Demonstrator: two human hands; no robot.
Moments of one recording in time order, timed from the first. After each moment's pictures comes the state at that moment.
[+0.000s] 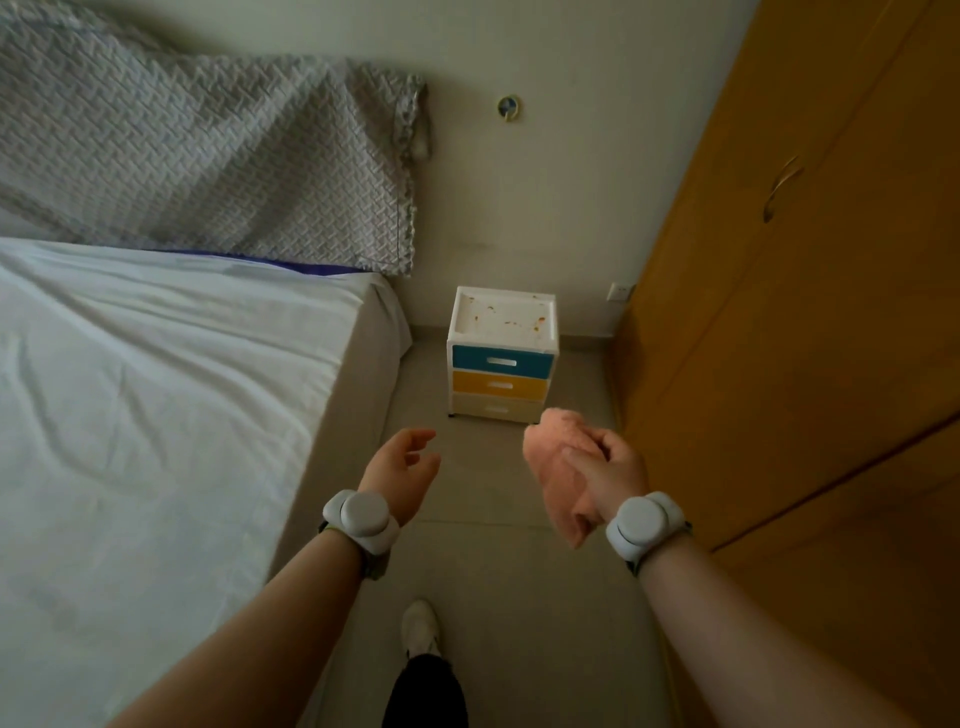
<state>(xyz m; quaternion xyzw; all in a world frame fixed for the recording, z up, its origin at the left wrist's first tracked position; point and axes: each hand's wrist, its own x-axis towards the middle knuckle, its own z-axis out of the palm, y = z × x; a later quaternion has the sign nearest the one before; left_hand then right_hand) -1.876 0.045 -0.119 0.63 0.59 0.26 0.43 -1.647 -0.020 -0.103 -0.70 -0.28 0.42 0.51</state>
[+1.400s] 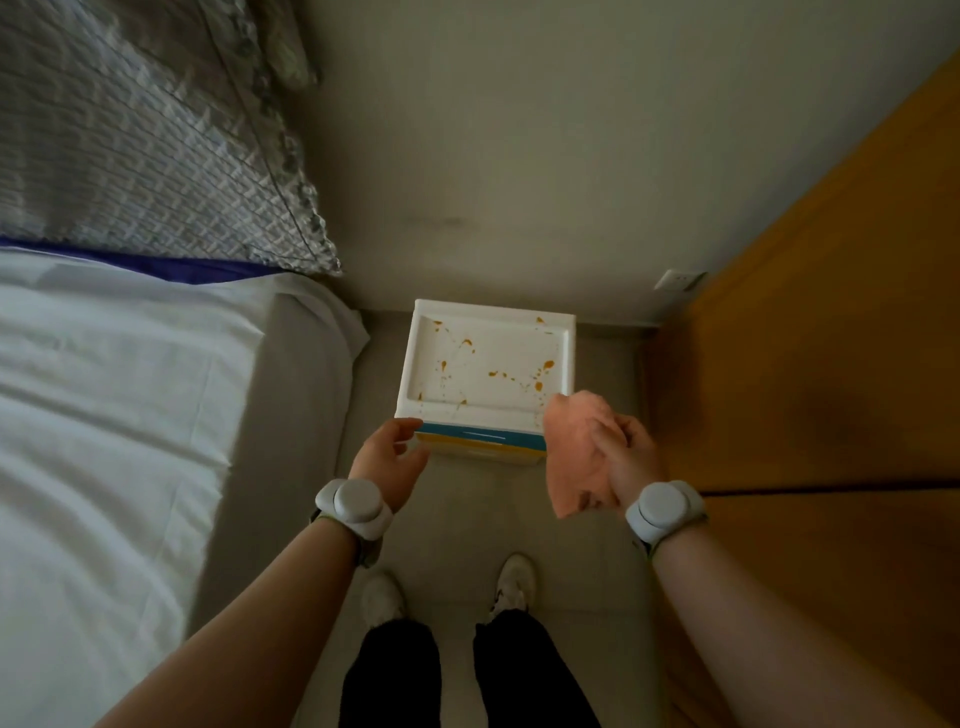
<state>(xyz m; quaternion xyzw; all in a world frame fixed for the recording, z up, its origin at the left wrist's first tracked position) -1.660 0.548 -0.275 0.55 0.68 0.11 0.47 -1.400 0.482 -0.265 -0.72 -0.15 0.51 0.44</state>
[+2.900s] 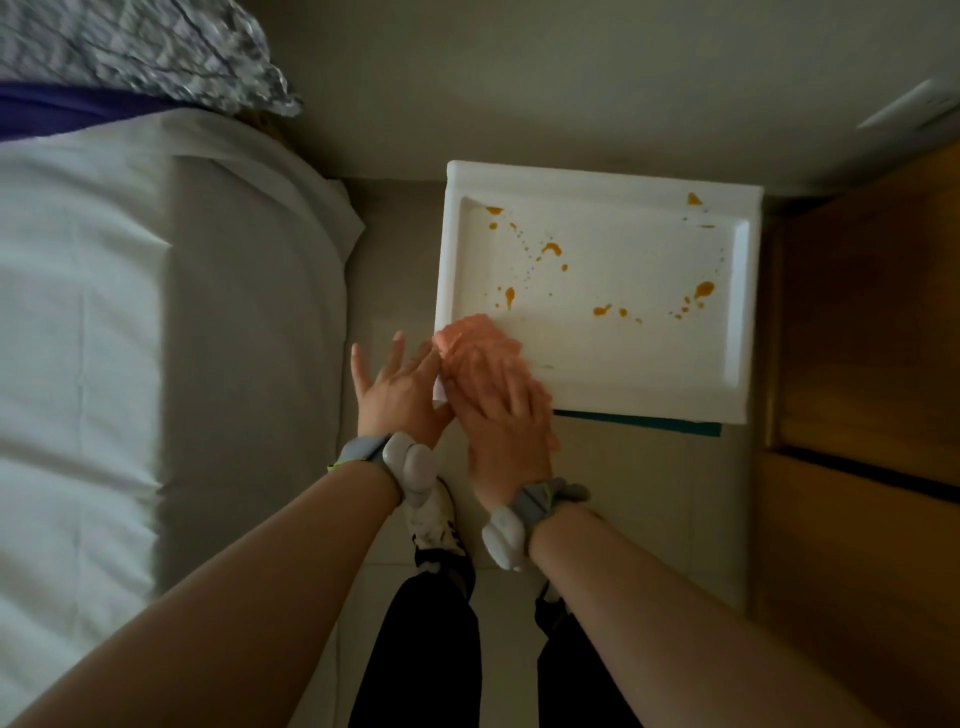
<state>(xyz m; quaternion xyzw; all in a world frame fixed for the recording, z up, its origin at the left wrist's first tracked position) -1.713 0.684 -0.567 0.80 0.56 -0.12 0.20 -1.596 0.606 -0.557 -0.70 -0.66 0.29 0.02</state>
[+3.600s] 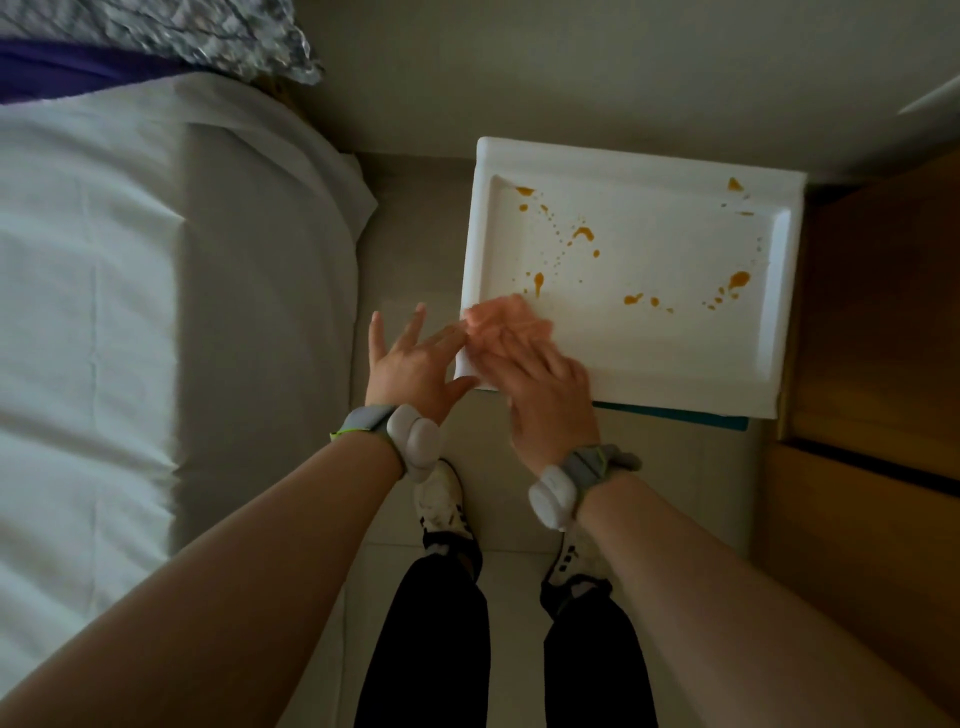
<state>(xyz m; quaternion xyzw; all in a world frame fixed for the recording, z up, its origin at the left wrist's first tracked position) -1.727 0.700 -0.564 0.82 0.51 -0.08 0.23 -1.575 0.628 -0.556 -0.70 -0.65 0.29 0.02</state>
